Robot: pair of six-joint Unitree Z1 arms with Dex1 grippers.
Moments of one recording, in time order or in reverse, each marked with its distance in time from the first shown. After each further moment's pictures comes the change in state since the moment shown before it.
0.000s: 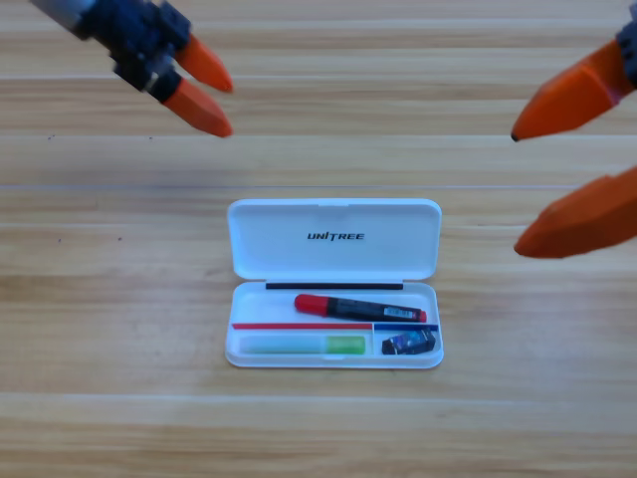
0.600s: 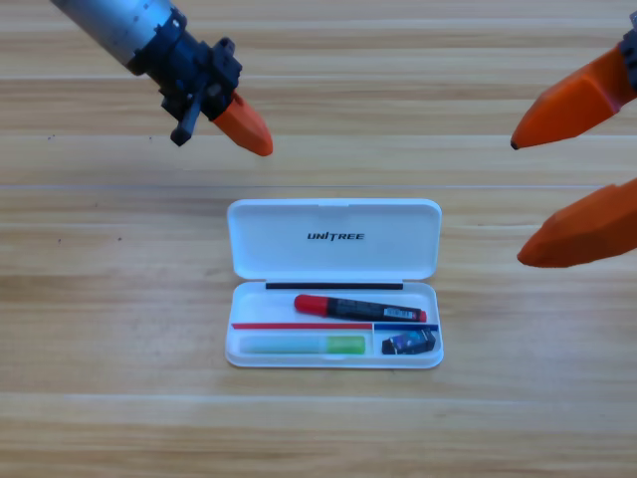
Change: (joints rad) arm 0 -0.083 0.072 -0.022 0.000 0.019 0.047; arm 1 -0.001 -0.002 0.007 0.000 0.018 -0.015
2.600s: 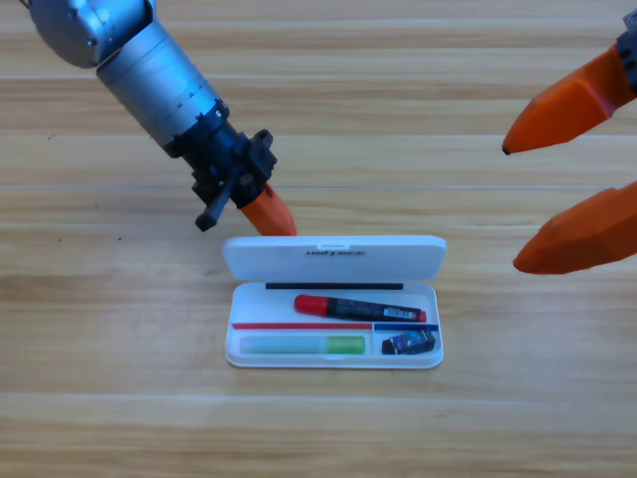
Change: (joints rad) arm 0 -0.109 0.027 0.159 -0.042 0.001 -0.003; arm 1 0.000 0.003 0.000 -0.005 0.038 0.000
